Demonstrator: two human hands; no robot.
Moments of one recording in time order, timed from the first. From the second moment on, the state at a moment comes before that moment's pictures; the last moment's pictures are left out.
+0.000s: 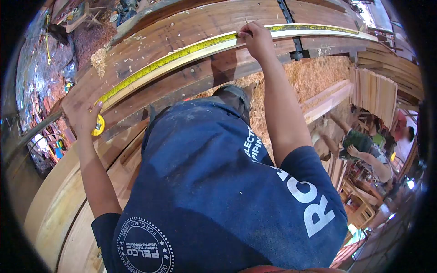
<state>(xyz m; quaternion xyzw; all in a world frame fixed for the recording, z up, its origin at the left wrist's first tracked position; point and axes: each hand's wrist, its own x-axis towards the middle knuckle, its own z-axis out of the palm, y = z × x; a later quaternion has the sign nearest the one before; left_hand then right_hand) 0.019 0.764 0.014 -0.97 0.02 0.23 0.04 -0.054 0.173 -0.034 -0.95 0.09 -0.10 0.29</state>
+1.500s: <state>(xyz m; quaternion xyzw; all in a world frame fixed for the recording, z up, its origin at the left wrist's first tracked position) 0.014 0.772 0.001 -0.97 0.05 0.22 -0.04 -0.058 0.180 -0.038 -0.93 0.12 -0.11 0.33</state>
